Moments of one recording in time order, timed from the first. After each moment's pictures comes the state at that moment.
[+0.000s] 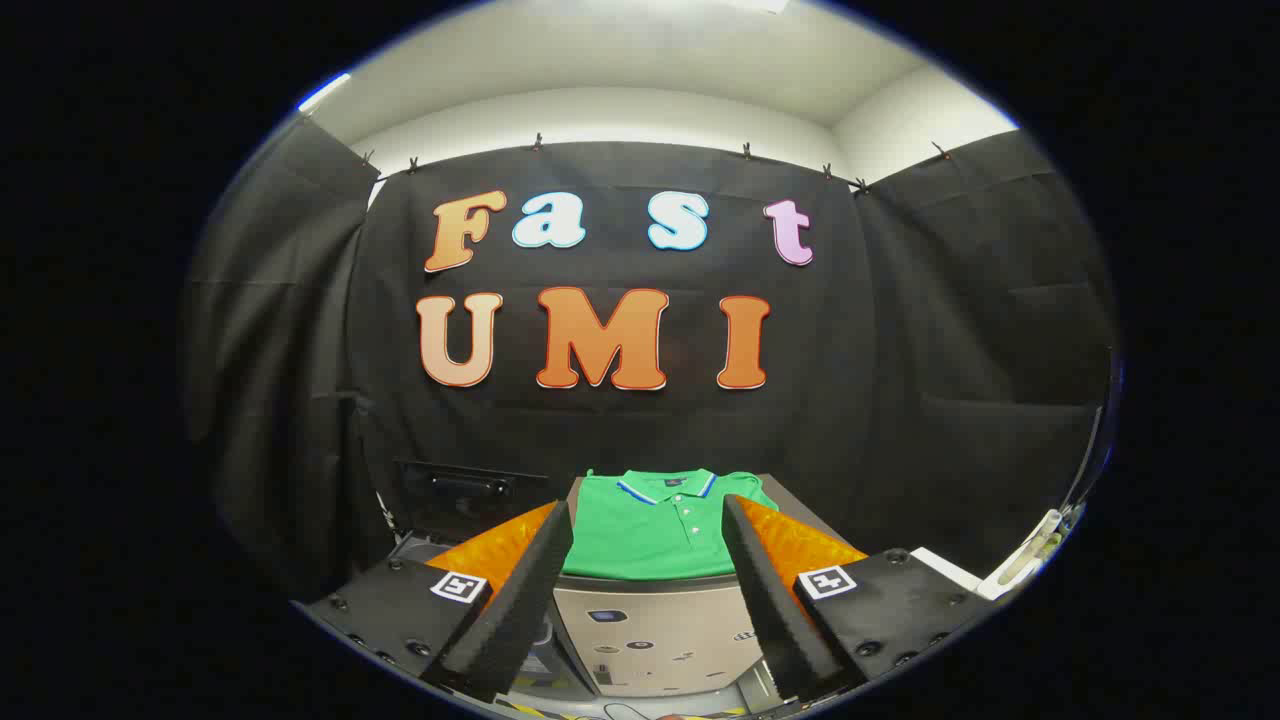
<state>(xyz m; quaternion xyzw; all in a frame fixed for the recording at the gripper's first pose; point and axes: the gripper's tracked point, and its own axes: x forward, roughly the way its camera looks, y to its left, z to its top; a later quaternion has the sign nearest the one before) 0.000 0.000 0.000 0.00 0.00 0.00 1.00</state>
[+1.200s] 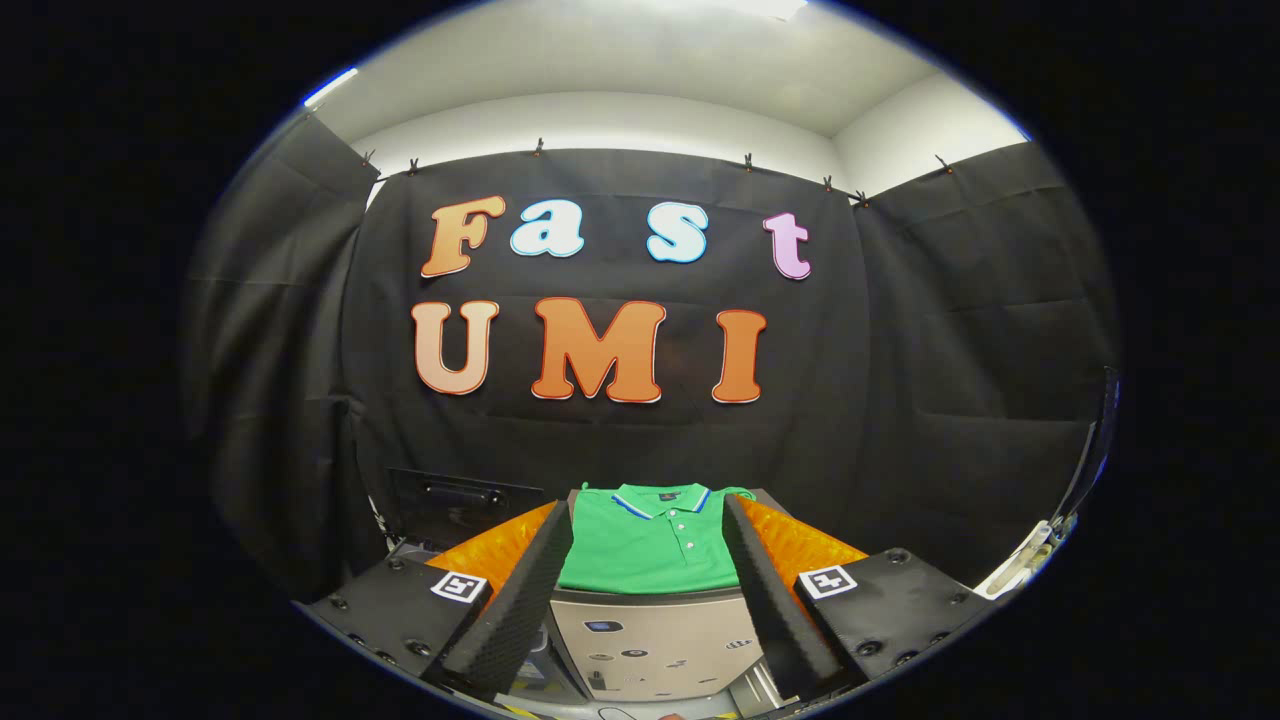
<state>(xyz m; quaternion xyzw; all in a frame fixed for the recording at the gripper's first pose) -0.001 0.005 0.023 -0.02 -0.02 -0.01 1.00</state>
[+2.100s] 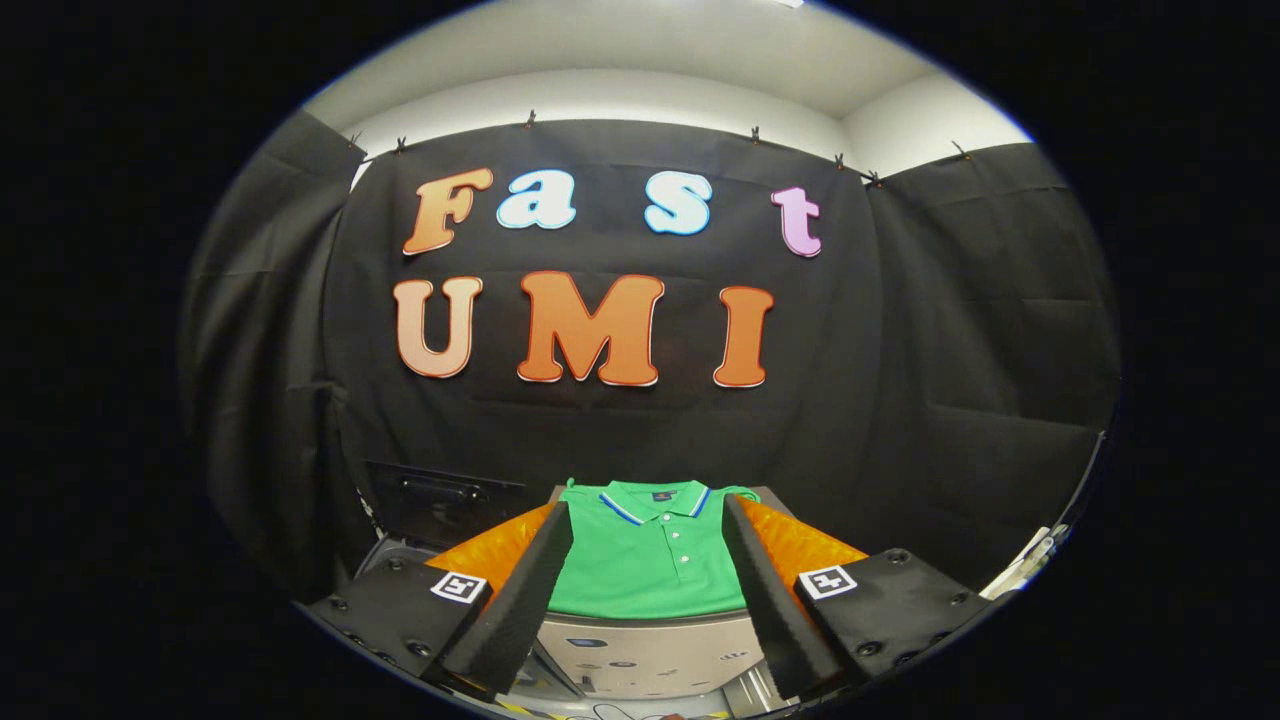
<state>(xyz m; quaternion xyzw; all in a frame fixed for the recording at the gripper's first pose) 0.095 -0.017 0.016 -0.03 0.04 -0.01 1.00</state>
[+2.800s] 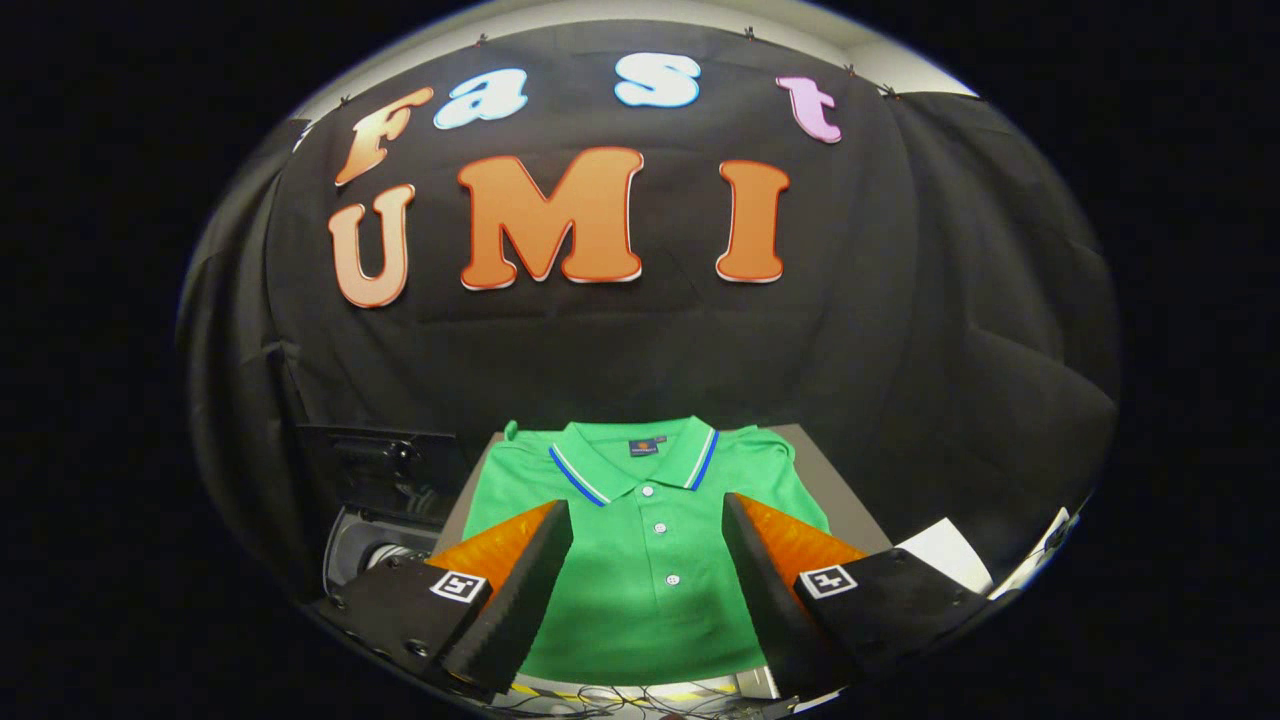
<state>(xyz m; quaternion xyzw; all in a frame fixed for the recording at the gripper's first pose) 0.269 -0.066 -0.083 0.01 0.20 -0.01 0.98</state>
